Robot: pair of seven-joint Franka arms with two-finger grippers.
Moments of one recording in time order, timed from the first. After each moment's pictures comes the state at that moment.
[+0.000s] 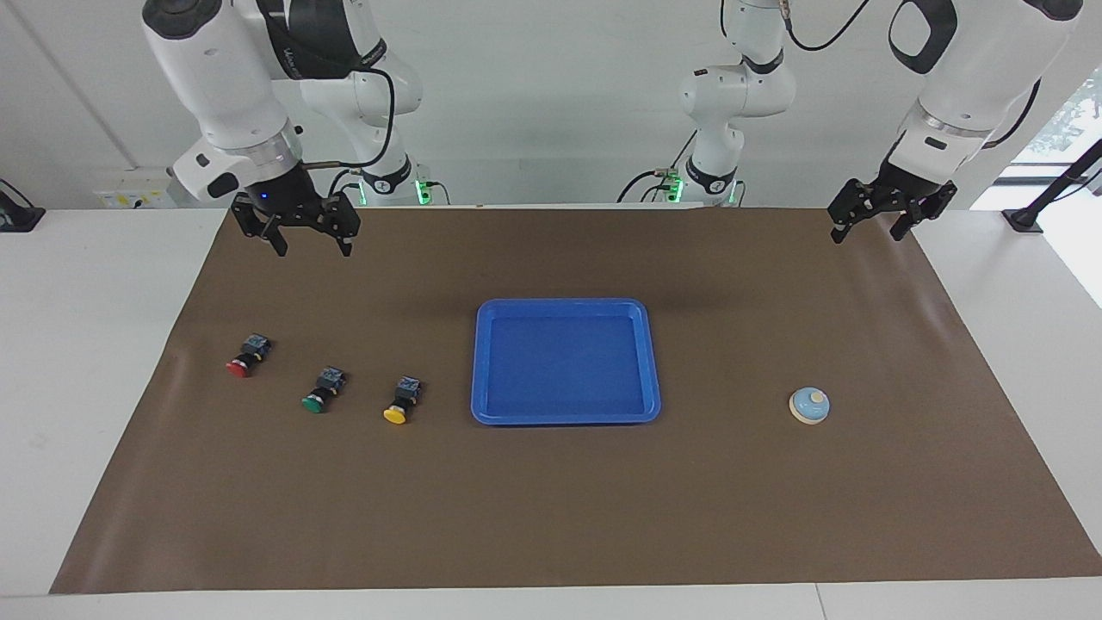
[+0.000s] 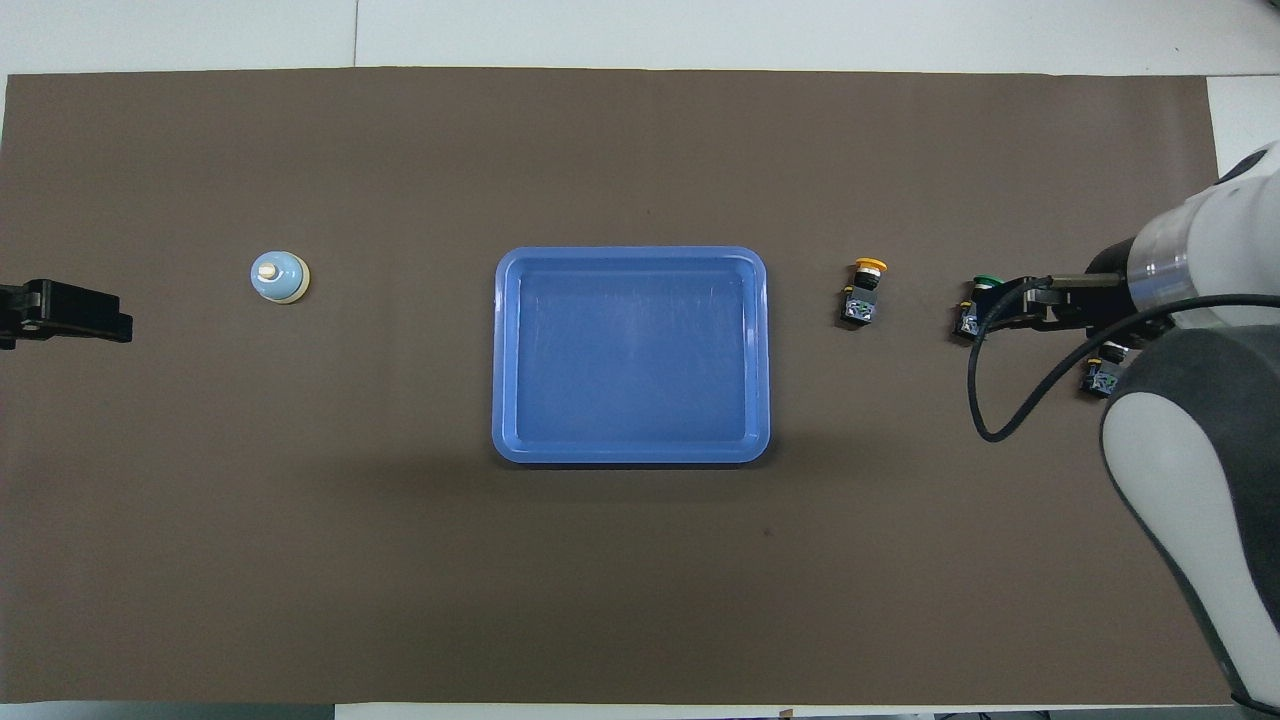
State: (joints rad) left arm -0.03 -0.08 0.01 -1.68 -0.01 1.60 0.00; right arm 0.04 -0.05 0.07 -1.82 0.02 1.79 0.19
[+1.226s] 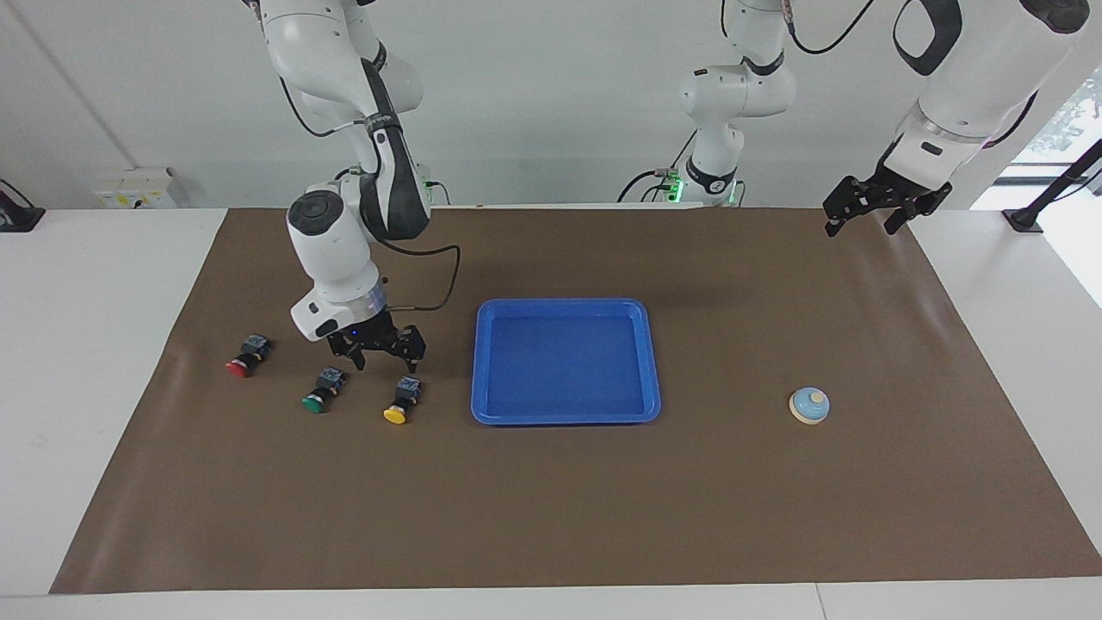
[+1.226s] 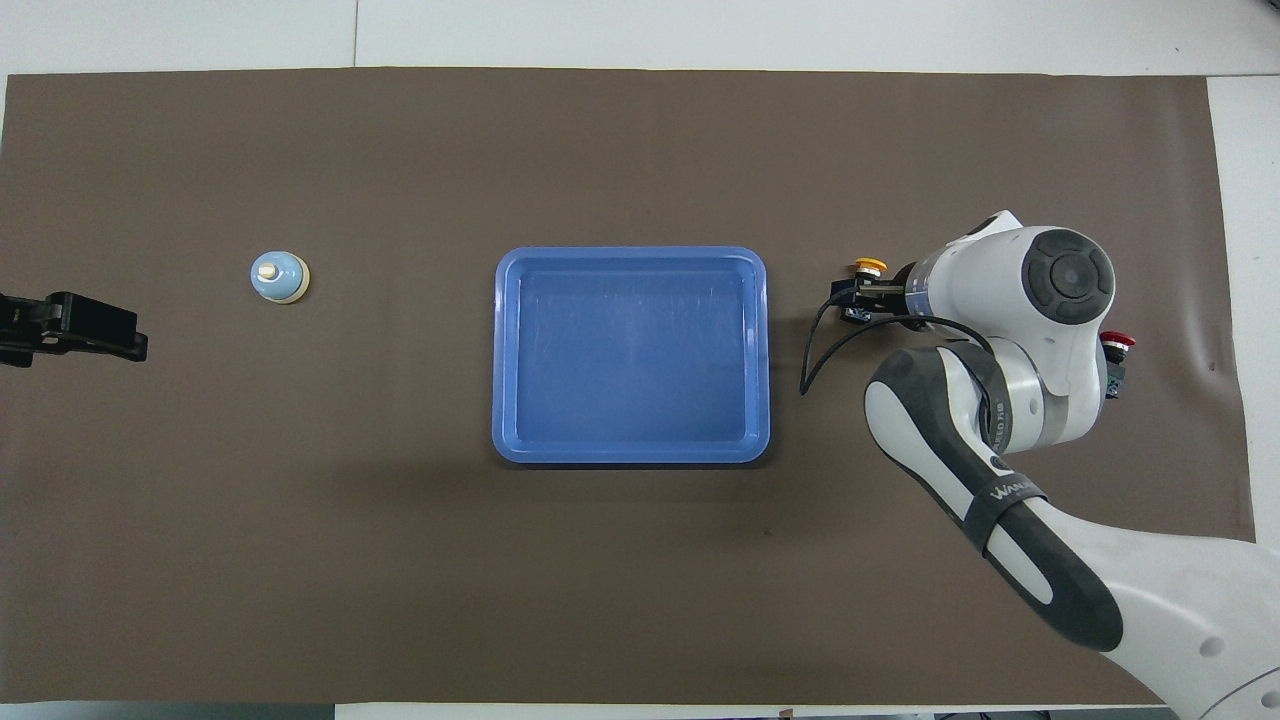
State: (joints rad) left arm -0.03 -0.06 0.00 -1.67 -0.01 1.54 0.00; right arm 0.10 0.28 0.07 -2.08 0.02 2.52 0.27
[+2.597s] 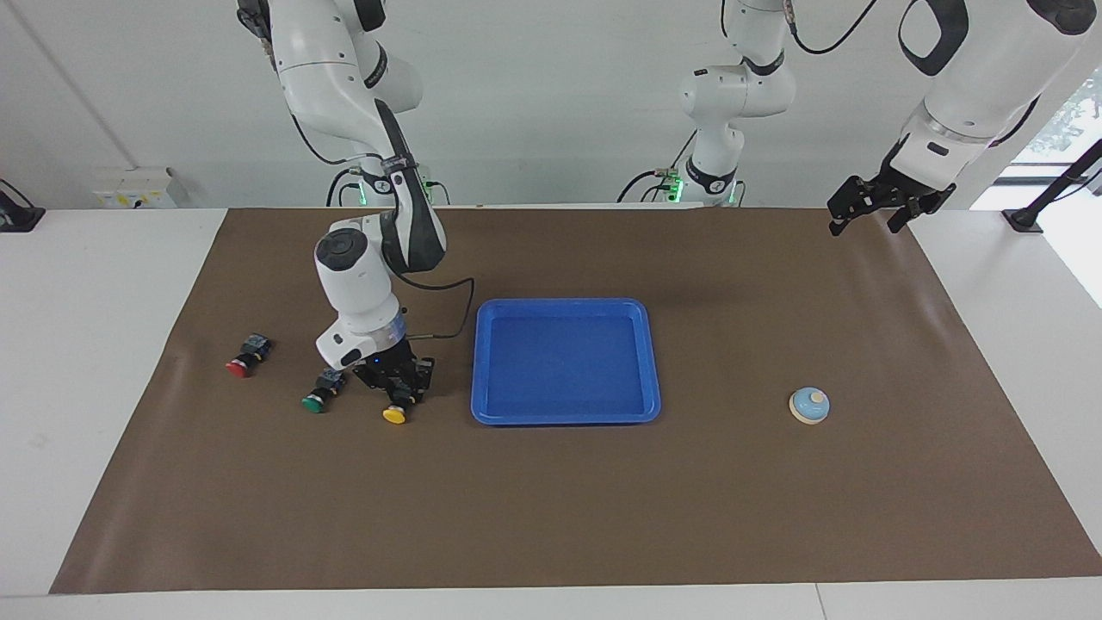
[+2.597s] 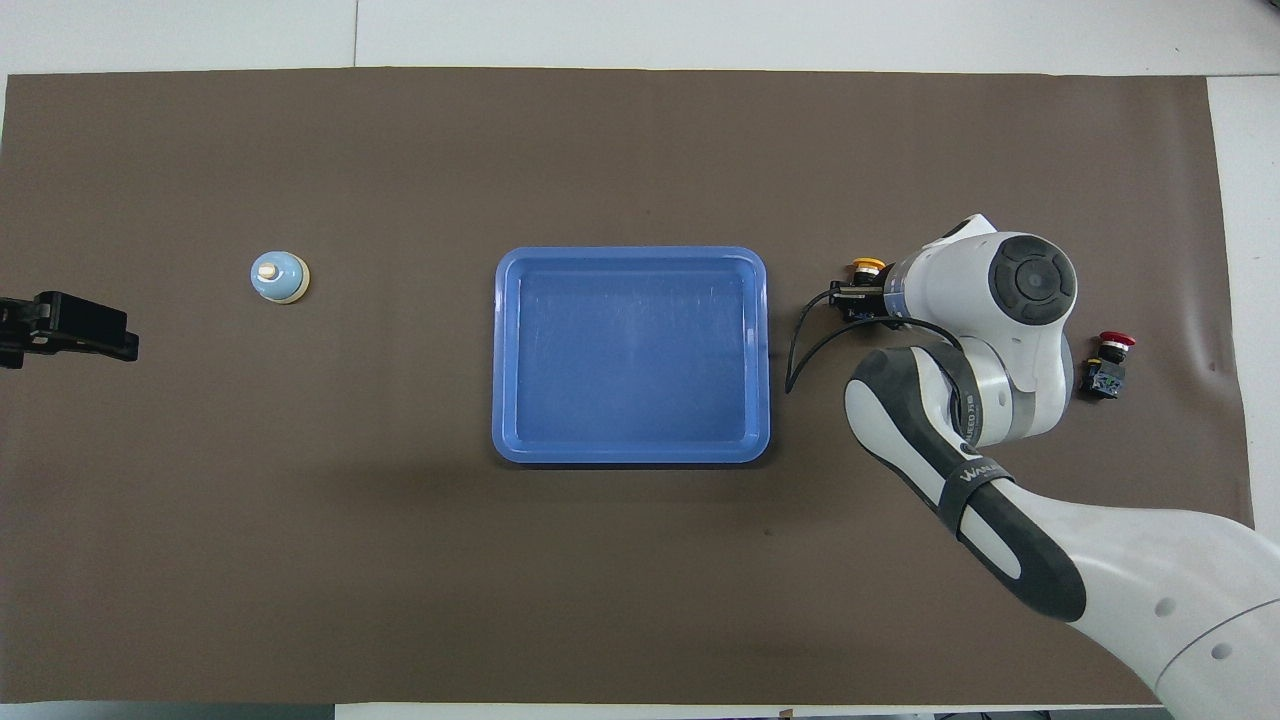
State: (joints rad) left arm -0.03 -0.06 0.02 -1.67 -0.01 1.54 0.00; right arm 0.11 0.34 0.07 -2.06 0.02 2.57 0.27
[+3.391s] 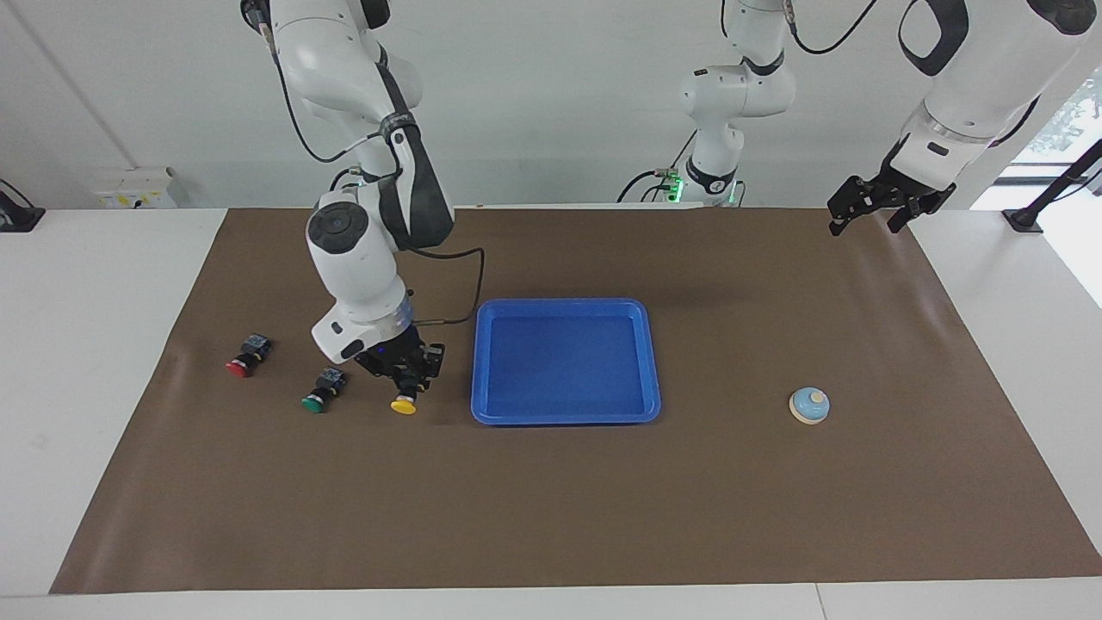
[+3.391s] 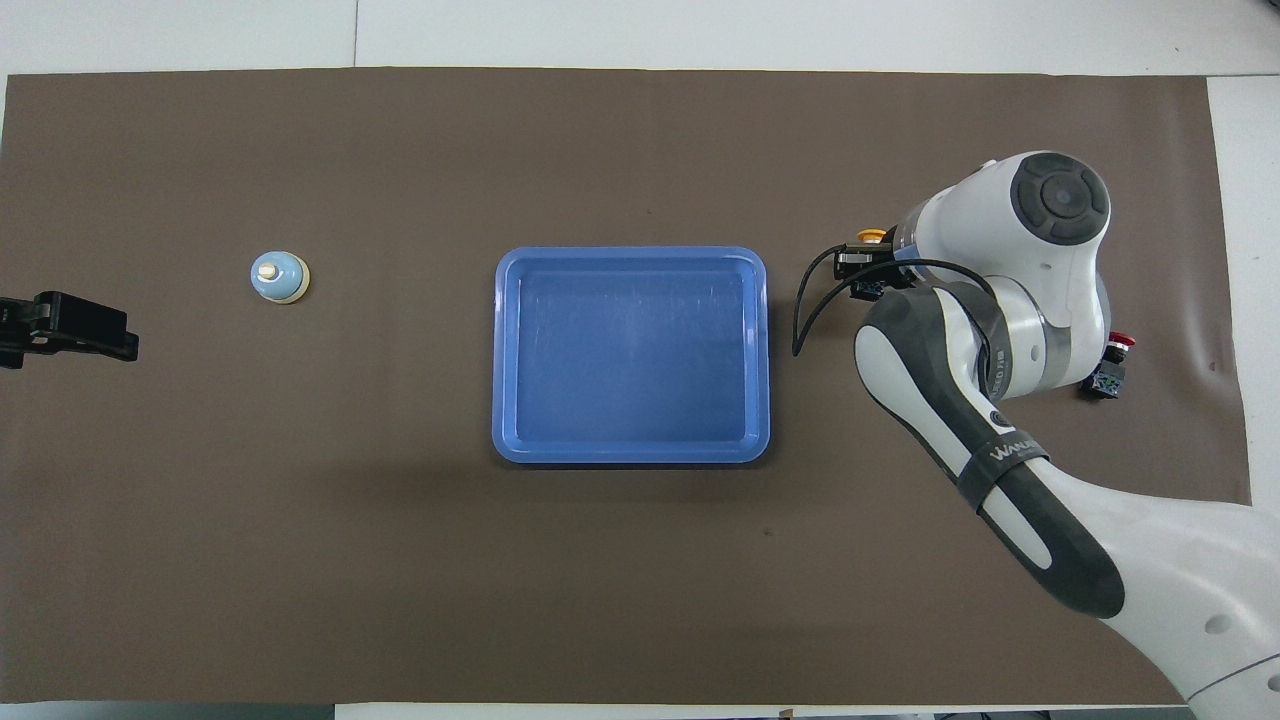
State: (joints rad) left arm -0.03 -0.06 0.02 -1.67 -0.01 1.54 0.00; right arm 0.20 0.33 0.08 -1.74 0.02 2.15 0.37
